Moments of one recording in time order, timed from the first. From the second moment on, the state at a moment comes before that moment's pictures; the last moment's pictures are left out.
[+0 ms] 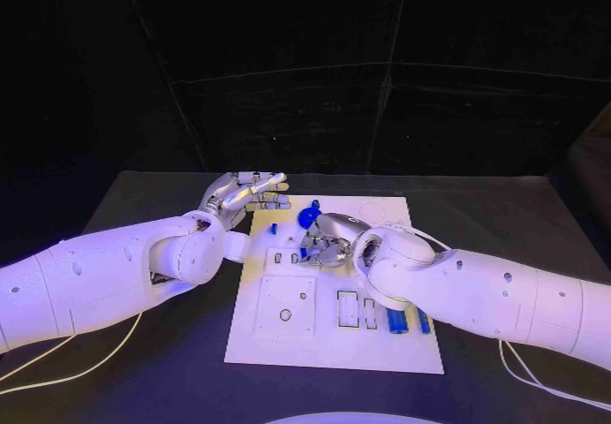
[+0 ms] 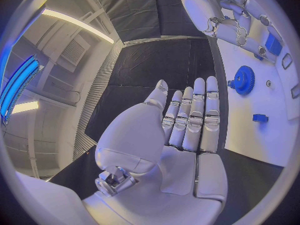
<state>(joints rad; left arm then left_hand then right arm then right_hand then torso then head) 1.18 -0.85 -0.08 1.51 0.06 -0.33 0.44 1.36 0.13 -0.08 -0.02 0.06 0.96 0.21 0.09 0.07 1.04 0.16 0.10 0.08 1.13 0.11 0.13 0.30 0.17 1.04 0.22 0.24 0.08 1.10 -0.52 -0.02 1.46 -1.43 -0.27 -0.31 1.45 0.02 0.11 0.10 0.17 1.05 0.12 0.15 0.08 1.37 0.04 1.27 1.29 1.47 -0.04 1.54 1.31 0.07 1.45 0.07 1.45 1.28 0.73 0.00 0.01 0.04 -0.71</state>
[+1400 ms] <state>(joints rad) 1.18 -0.85 -0.08 1.50 0.06 -0.33 0.44 1.36 0.13 -0.08 -0.02 0.06 0.96 0.21 0.09 0.07 1.04 0.16 0.10 0.08 1.13 0.11 0.13 0.30 0.17 1.04 0.22 0.24 0.08 1.10 -0.51 -0.02 1.47 -1.45 -0.27 -0.33 1.37 -0.06 0.09 0.12 0.17 0.98 0.15 0.10 0.07 1.33 0.06 1.20 1.23 1.47 -0.03 1.52 1.31 0.07 1.45 0.08 1.44 1.27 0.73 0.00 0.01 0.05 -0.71</state>
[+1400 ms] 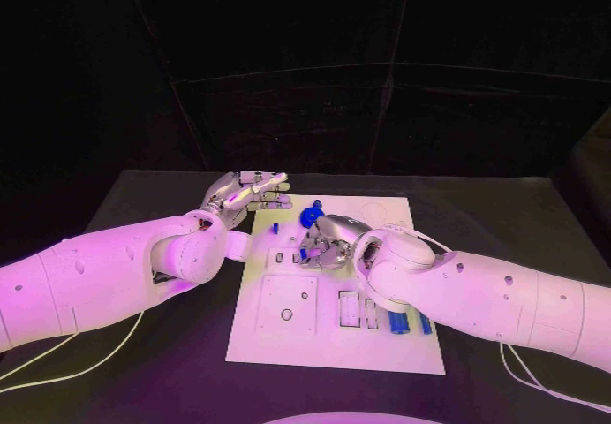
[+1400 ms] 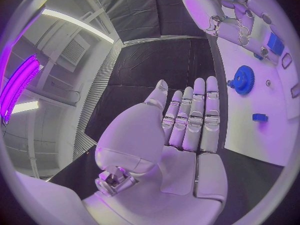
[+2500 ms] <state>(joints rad) 1.18 -0.85 -0.08 1.49 0.06 -0.33 0.43 1.35 0.14 -0.07 -0.03 0.06 1.00 0.18 0.08 0.07 1.10 0.13 0.09 0.08 1.21 0.08 0.16 0.34 0.17 1.10 0.19 0.27 0.09 1.09 -0.58 -0.02 1.54 -1.42 -0.37 -0.27 1.34 -0.10 0.02 0.17 0.15 0.88 0.17 0.06 0.07 1.28 0.08 1.15 1.19 1.47 -0.01 1.52 1.31 0.07 1.45 0.10 1.44 1.28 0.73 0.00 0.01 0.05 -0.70</state>
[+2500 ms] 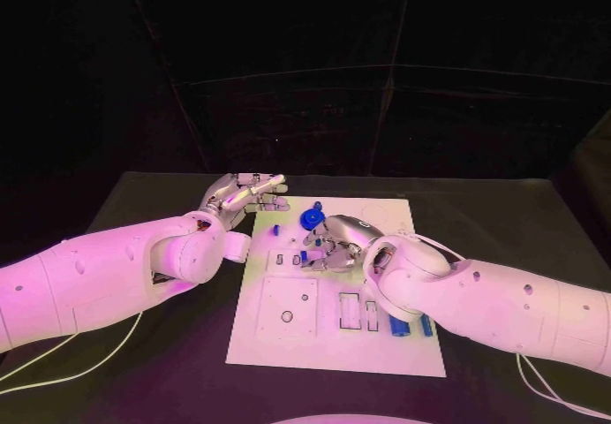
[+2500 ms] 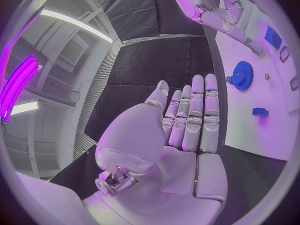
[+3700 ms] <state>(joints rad) 1.31 -0.77 -0.10 1.52 -0.83 -0.04 -0.47 1.14 0.14 -0.23 0.19 0.07 1.02 0.06 0.47 0.40 1.29 -0.01 1.10 1.04 1.47 -0.06 1.57 1.31 0.07 1.46 0.04 1.43 1.30 1.27 -0.91 -0.02 1.58 -0.93 -0.49 0.07 1.36 -0.07 -0.04 0.21 0.22 0.87 0.17 0.09 0.07 1.24 0.08 1.12 1.15 1.47 -0.01 1.48 1.31 0.07 1.43 0.11 1.41 1.22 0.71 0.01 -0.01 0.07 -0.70</state>
